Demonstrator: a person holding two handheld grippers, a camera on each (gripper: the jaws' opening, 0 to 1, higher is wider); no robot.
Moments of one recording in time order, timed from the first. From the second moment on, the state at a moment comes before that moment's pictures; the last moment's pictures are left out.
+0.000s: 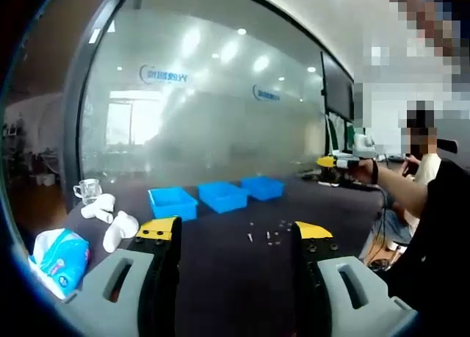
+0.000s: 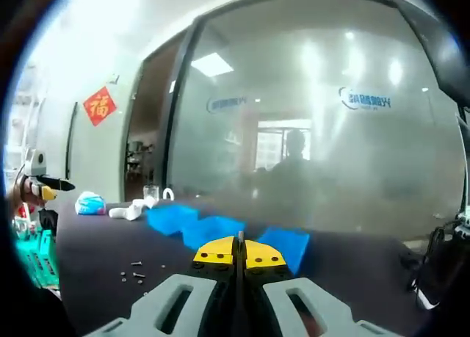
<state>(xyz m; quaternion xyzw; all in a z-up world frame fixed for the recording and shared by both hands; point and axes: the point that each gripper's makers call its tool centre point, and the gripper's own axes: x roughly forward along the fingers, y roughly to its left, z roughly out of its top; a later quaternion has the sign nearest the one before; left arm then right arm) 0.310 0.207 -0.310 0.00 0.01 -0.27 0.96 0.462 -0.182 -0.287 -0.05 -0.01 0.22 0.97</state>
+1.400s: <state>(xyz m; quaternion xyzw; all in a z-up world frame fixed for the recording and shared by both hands) 0.301 0.213 -0.318 -0.01 0.02 -0.25 0.97 0.649 -0.154 -0.300 -0.06 0.07 0.15 0.98</state>
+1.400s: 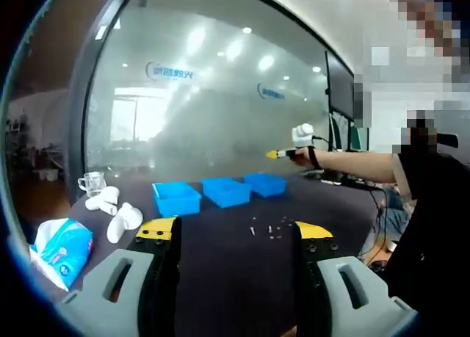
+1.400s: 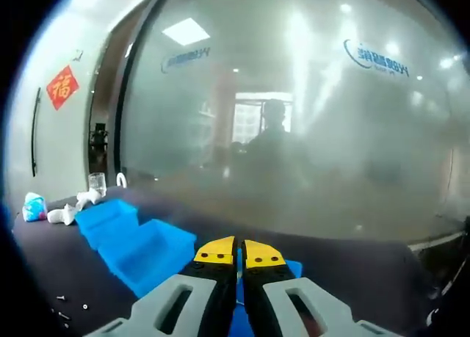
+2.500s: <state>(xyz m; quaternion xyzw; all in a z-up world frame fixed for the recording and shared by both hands) 0.299 0.206 -0.314 0.00 0.01 -0.26 0.97 0.504 -0.117 -0.281 -0.03 0.01 0.28 0.96</state>
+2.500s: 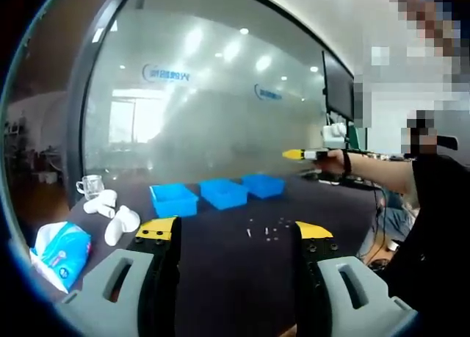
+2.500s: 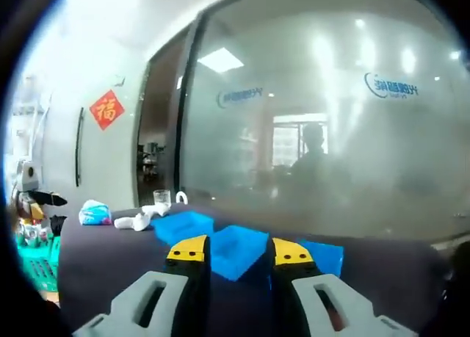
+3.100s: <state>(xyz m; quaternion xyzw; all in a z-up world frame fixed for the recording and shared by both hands) 0.301 0.204 -0.312 0.00 0.01 -0.27 0.96 0.378 -0.130 -0.303 -0.05 -0.02 0.33 0.94</state>
